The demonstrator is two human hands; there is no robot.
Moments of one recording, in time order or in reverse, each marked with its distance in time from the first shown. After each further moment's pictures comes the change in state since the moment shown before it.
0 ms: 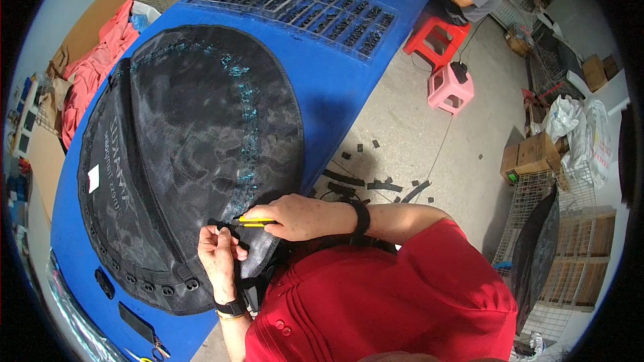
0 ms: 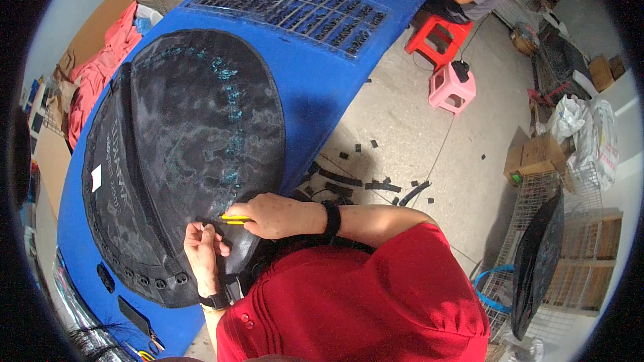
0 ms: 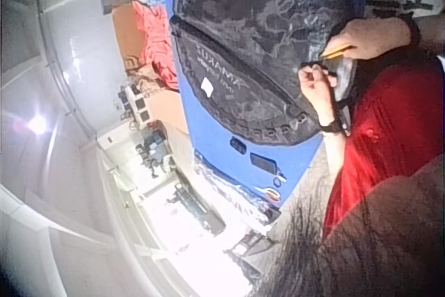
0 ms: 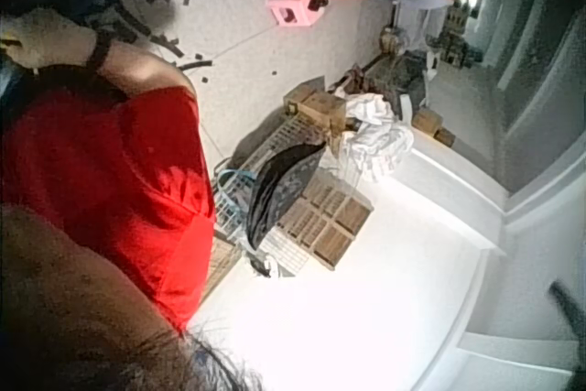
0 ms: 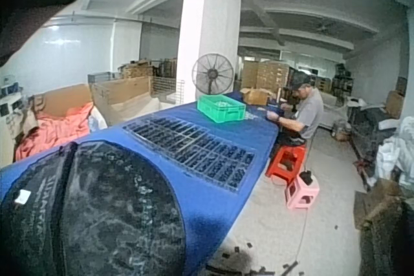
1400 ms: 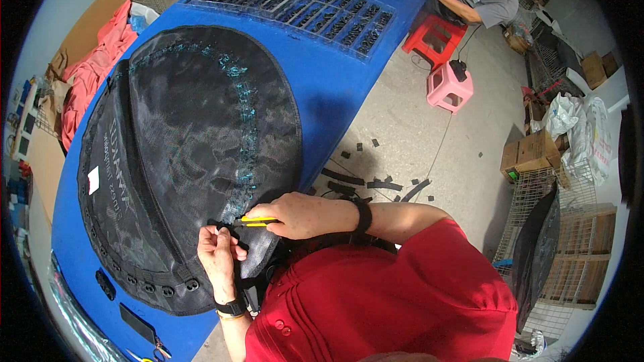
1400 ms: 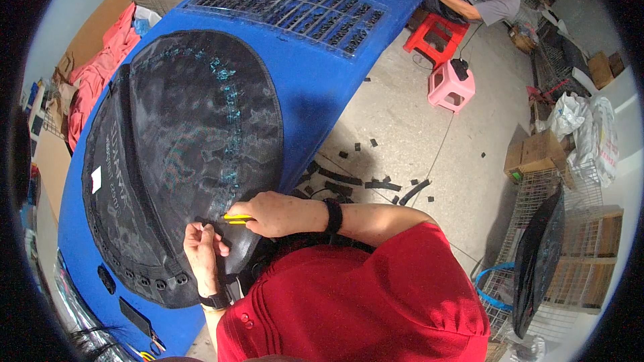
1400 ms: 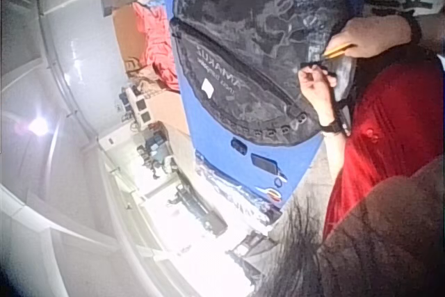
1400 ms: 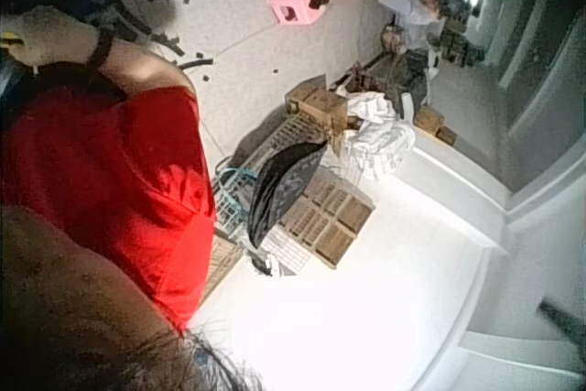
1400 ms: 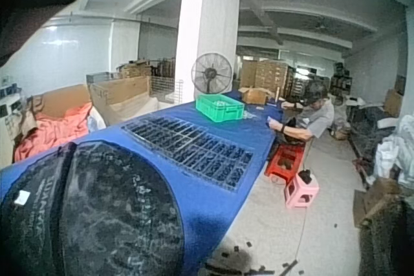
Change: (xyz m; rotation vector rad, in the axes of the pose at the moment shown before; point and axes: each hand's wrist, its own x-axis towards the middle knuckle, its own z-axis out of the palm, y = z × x) left_hand 0.002 -0.003 -0.002 0.018 -0.005 0.010; right_hand -0.003 -0.005 -0.008 -0.068 -0.097 0.103
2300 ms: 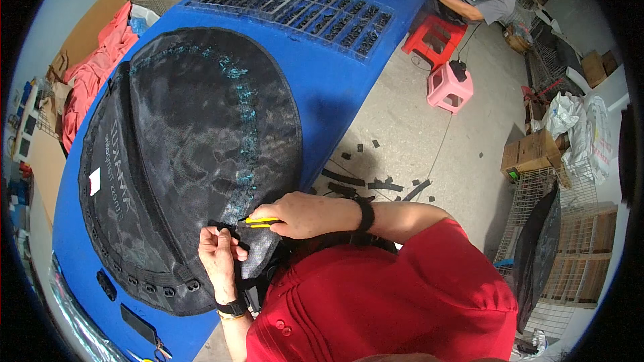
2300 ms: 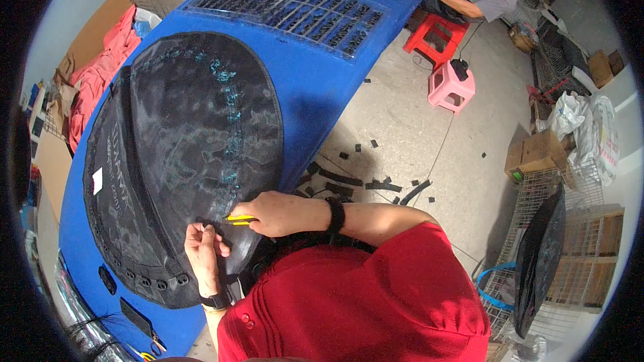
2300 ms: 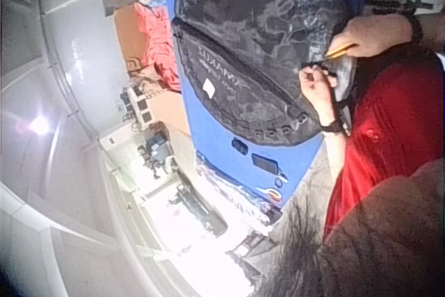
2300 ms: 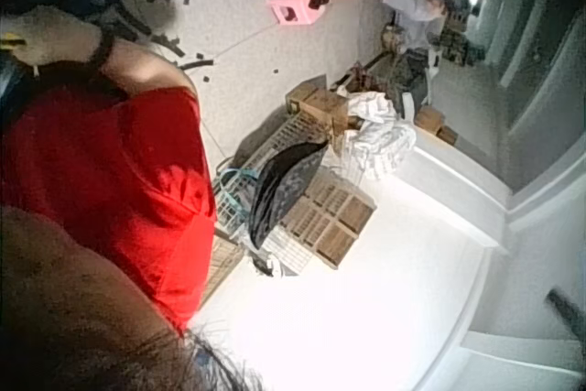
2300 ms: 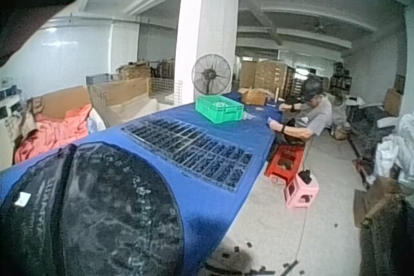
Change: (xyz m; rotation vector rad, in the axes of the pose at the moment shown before) left_hand -0.001 0.001 0.001 -0.015 -0.005 0.016; right_hand -0.004 0.004 -0.001 0.045 0.072 -0.092
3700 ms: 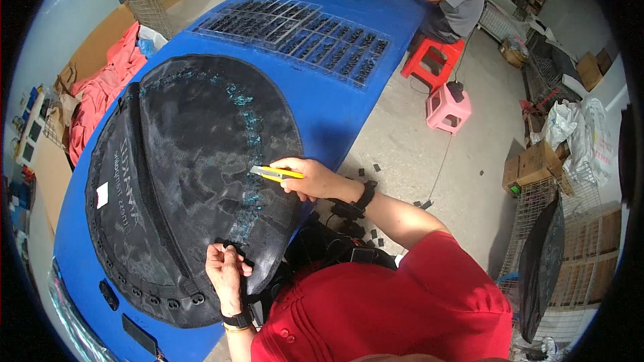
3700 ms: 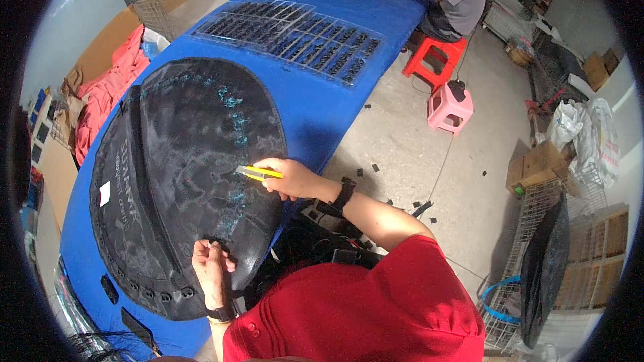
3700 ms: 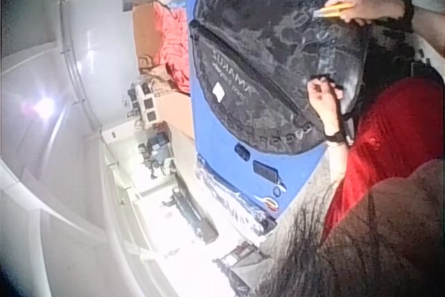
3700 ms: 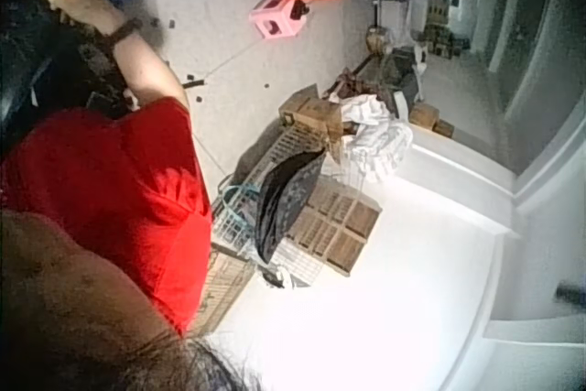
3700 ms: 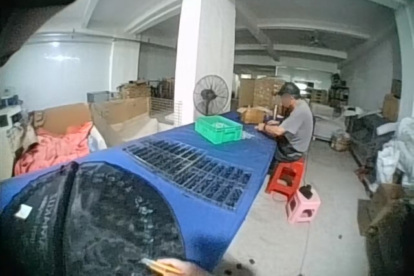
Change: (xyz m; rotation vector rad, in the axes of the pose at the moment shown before) left_hand 0.003 -0.008 -0.001 -0.095 -0.021 0.019; right_hand 0.008 0.047 -0.072 0.336 0.275 0.313
